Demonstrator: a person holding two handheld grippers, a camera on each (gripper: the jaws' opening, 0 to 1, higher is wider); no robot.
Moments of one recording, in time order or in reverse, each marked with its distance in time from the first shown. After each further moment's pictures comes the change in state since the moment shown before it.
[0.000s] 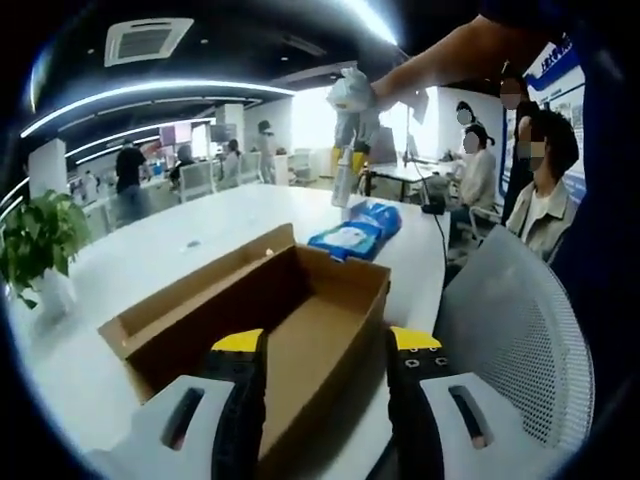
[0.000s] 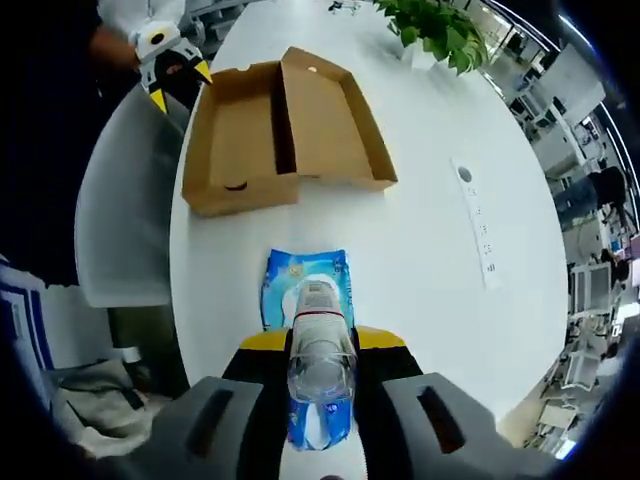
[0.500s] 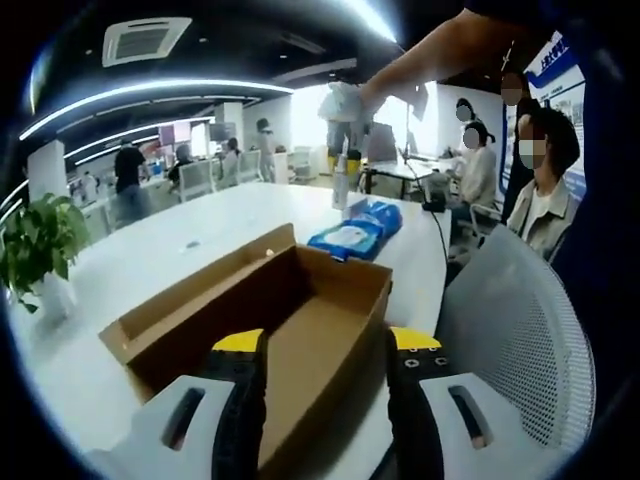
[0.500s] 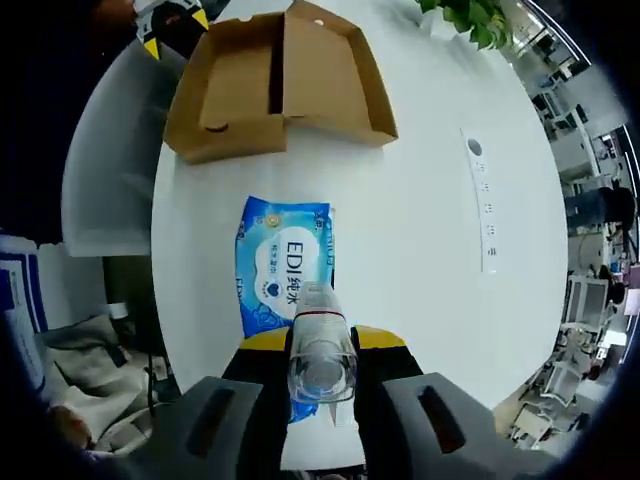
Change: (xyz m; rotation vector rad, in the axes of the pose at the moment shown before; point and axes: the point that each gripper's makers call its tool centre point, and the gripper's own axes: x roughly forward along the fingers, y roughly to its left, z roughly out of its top) left arm 0.005 0.001 0.003 0.012 0.014 0.000; right arm 0.017 -0.029 -0.031 -0.075 0.136 0.012
